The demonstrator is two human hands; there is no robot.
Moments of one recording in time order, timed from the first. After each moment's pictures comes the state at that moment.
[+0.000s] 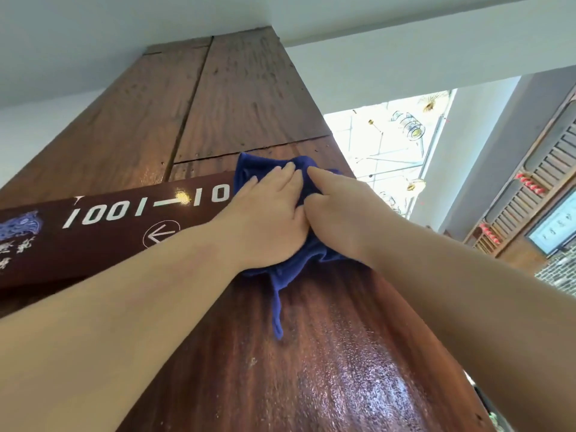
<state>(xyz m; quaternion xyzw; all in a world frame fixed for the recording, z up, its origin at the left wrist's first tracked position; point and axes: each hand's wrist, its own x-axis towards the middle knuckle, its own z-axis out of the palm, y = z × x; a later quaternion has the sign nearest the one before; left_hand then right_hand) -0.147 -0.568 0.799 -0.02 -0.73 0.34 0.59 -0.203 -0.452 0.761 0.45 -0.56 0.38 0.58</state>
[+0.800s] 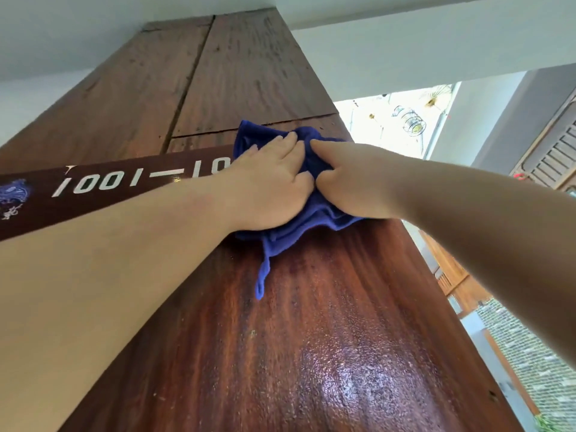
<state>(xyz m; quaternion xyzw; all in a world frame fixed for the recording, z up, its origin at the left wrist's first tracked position) -0.144 -0.566 0.807 -0.01 -0.76 0.31 0.58 -0.217 -0.442 0.776 0.44 -0.61 0.27 0.60</state>
